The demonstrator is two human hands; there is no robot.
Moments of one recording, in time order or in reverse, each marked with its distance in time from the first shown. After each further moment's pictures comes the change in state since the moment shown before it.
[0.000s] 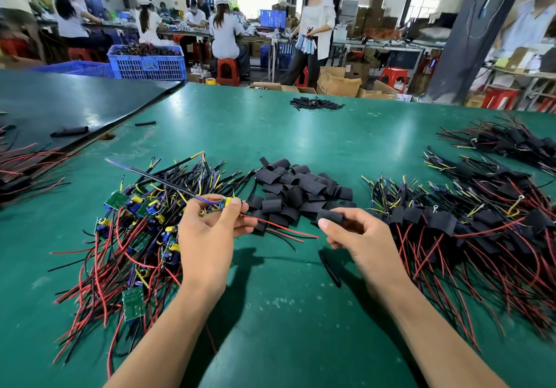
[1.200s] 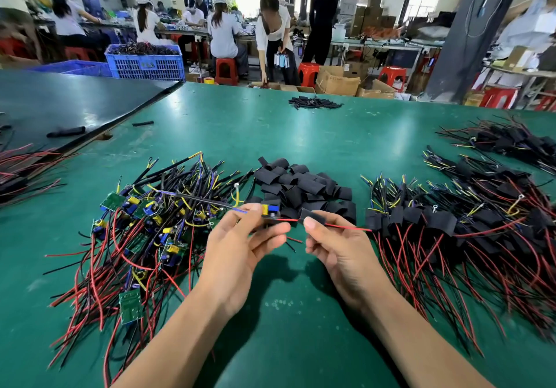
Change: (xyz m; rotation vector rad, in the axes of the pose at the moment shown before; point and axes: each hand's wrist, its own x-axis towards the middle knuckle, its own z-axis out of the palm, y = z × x) left_hand -0.025 0.009 0.019 -0.224 -0.250 -0.381; right_hand -0.014 -0.003 0.030 0.500 -0.141 0.152
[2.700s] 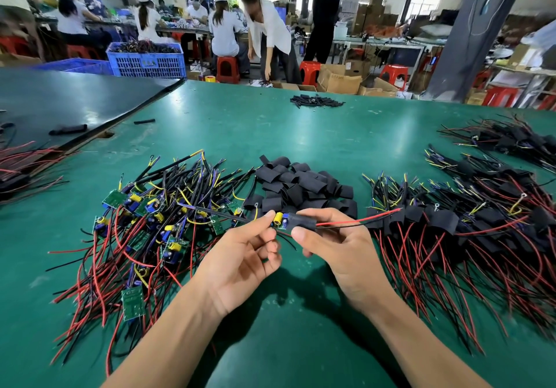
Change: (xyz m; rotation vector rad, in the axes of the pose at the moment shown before) left_hand 0.003 0.007 -0.005 -0.091 -0.093 -0.401; right_hand -0.015 -0.010 0.011 -0.314 -0.127 -0.213
